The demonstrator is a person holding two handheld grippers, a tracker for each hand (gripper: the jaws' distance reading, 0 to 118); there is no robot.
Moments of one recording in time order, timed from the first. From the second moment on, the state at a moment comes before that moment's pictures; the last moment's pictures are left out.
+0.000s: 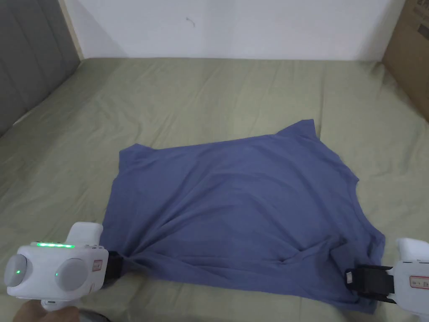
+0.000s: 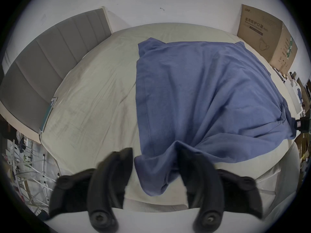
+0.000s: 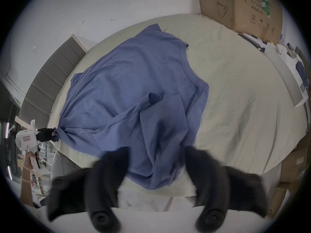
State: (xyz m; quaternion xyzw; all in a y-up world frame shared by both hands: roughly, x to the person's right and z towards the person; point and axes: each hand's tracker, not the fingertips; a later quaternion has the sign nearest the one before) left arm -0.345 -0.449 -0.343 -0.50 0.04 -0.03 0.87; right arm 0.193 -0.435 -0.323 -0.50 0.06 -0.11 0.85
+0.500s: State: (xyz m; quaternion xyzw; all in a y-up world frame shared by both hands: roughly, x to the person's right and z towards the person) left arm -0.340 -0.371 -0.411 -0.45 0.00 0.06 0.89; right arm 0.162 -0.357 -0.371 -0.42 0.09 -0.10 0.90
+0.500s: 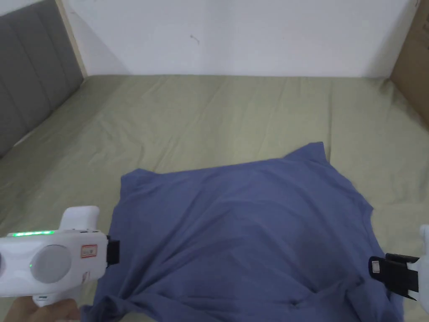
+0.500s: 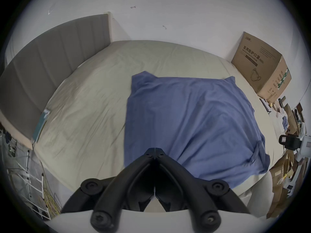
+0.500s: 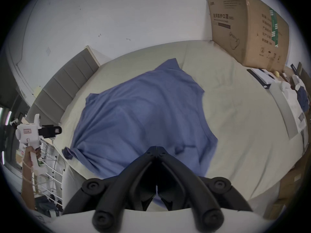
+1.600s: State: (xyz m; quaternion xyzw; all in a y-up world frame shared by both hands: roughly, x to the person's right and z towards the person) left arm -0.392 -0.438 -0.682 -0.53 0.05 0.10 0.84; right arm 0.178 -0.406 -0.650 -0.50 0.10 -0.06 0.86
